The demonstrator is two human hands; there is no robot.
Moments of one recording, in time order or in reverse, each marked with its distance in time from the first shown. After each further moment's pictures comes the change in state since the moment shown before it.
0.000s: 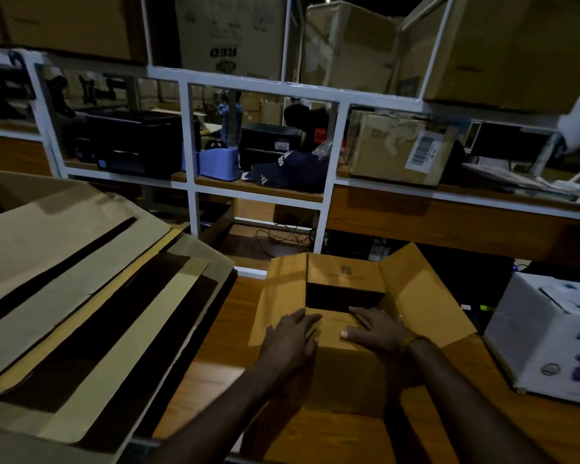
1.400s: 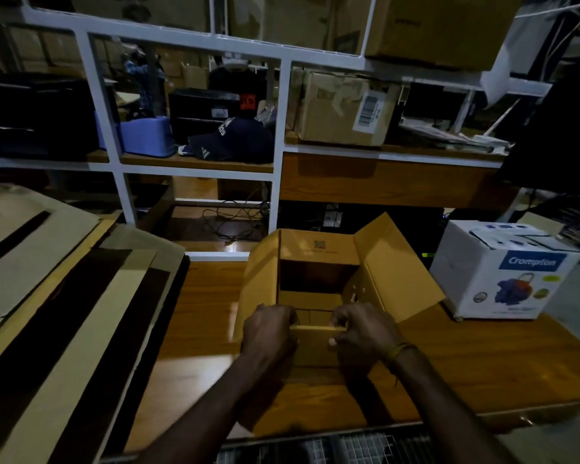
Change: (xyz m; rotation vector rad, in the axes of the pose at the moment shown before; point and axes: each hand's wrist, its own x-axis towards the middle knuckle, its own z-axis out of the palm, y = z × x) left_hand 0.000 0.007 0.007 0.092 0.026 0.074; right_hand -0.077 -0.007 0.032 -0.065 0.270 -0.042
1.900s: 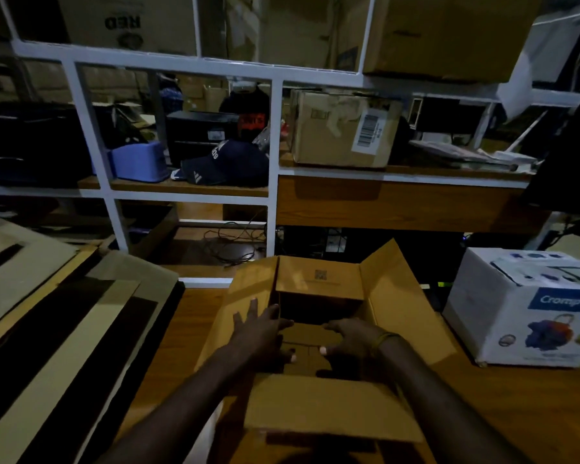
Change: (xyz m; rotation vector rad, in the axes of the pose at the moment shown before) left_hand 0.096 -0.009 0.004 0.227 -0.342 0.052; right_hand 0.106 0.042 -0.007 -0.004 -0.361 0.052
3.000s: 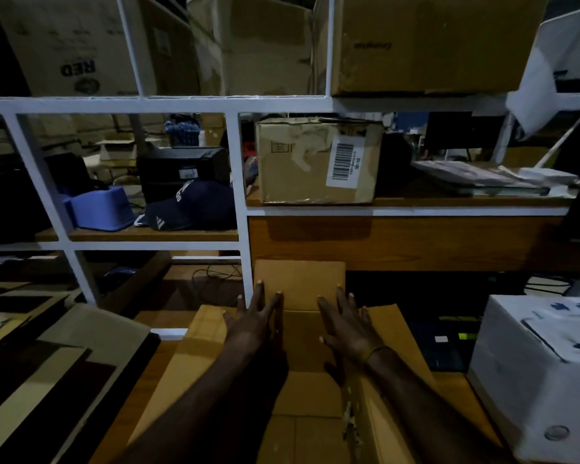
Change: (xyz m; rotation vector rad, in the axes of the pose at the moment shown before) left_hand 0.190 0.016 -0.050 0.014 0.219 -0.228; right_hand 0.135 0.096 -0.083 -0.042 0.392 -0.094
